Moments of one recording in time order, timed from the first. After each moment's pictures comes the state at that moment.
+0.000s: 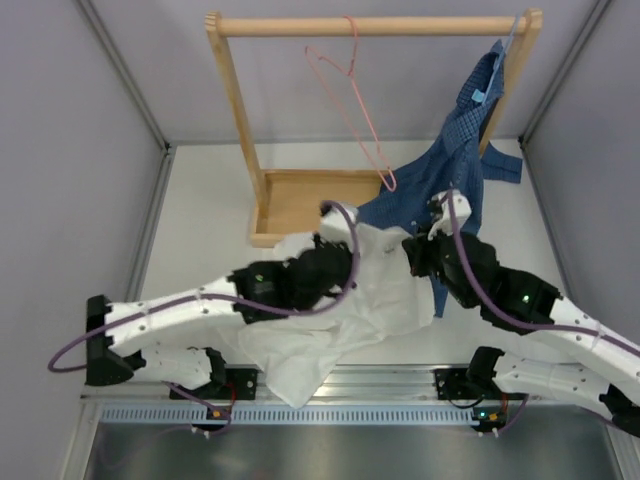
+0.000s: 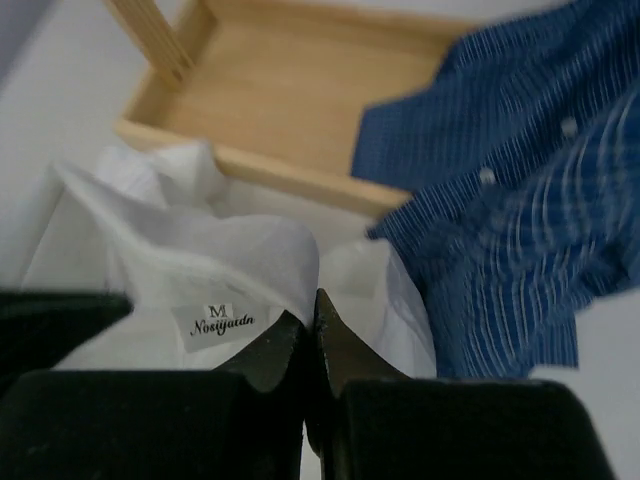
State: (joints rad) left arm -1.19 1.21 1.29 -0.46 -0.60 -0.50; right arm 1.02 0.84 1.09 -0.53 0.53 0.35
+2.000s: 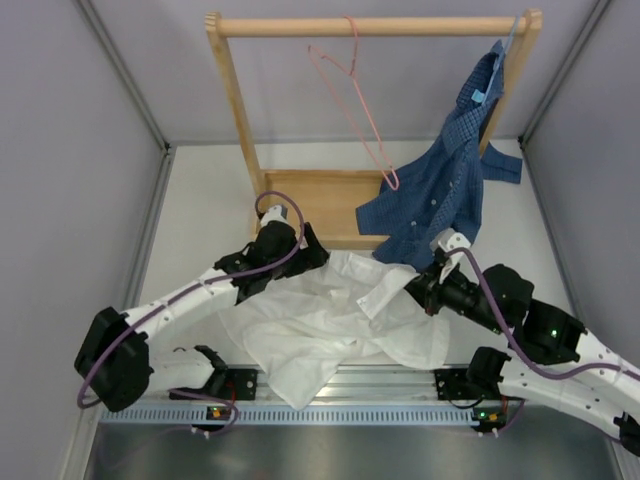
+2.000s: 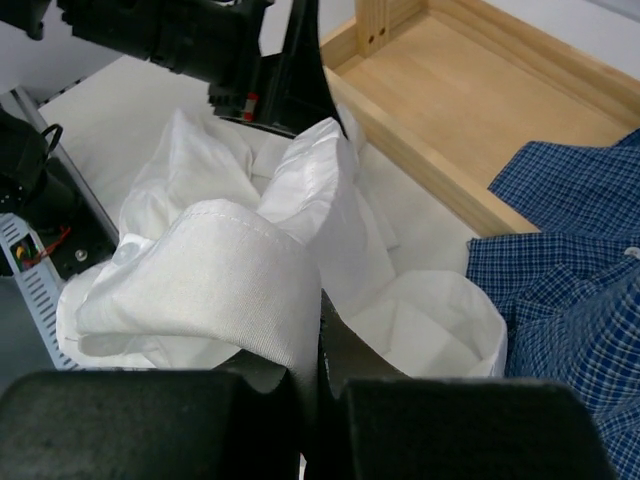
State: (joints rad) left arm -0.70 1.19 0.76 -0.25 -0.18 -0.86; right arm 1.02 0.50 0.76 -0.48 0.13 0.15
